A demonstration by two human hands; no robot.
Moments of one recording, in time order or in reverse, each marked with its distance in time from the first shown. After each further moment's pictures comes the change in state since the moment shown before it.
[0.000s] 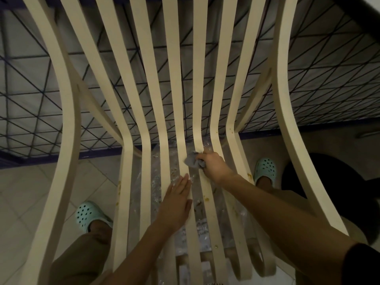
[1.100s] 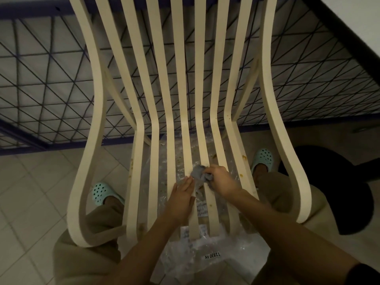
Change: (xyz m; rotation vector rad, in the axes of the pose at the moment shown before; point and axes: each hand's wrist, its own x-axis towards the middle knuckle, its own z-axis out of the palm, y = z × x) left_hand -0.081 0.038 0.028 -0.053 -0.025 -0.090; right_hand -0.131 -0.015 0.034 0.145 -0.023 0.007
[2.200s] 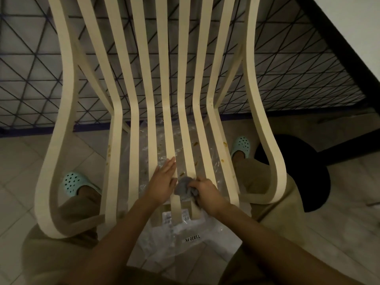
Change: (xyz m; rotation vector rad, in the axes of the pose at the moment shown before) left_hand -0.009 -0.011 0.000 -0.099 0.101 0.125; right_hand -0.101 -0.013 0.031 -0.134 0.008 -0.049
